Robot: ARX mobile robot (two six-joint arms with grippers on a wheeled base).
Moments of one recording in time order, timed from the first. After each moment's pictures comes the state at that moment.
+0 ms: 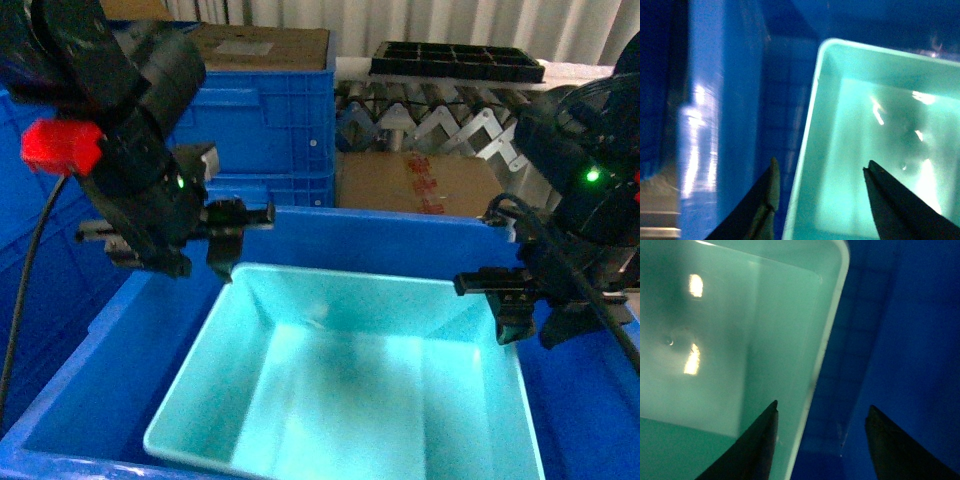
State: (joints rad) left arm -0.23 2.11 1.50 -0.48 -0.03 -0.22; right arm 0.18 2.22 1.55 -0.70 0.00 0.15
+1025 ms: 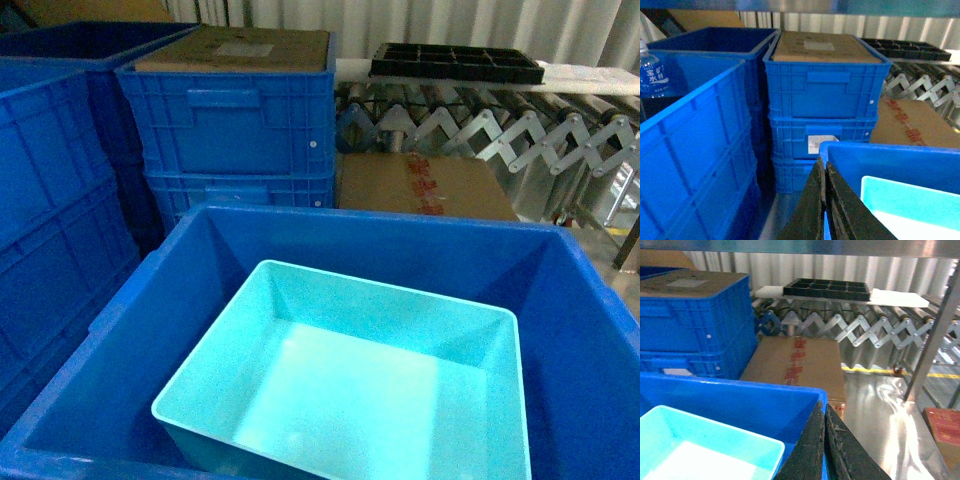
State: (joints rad) left arm -0.08 1.11 0.24 0.87 -0.08 -0.02; right arm 0.07 1.18 0.20 0.98 0.07 0.01
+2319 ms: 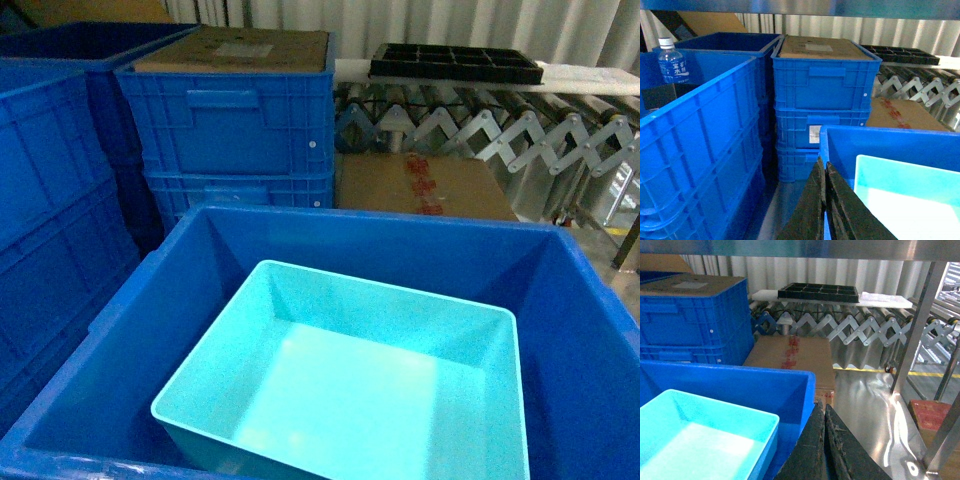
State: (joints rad) left arm 0.00 0.24 0.02 0.24 0.00 -0.02; right arm 0.00 0.23 0.01 0.24 0.00 0.01
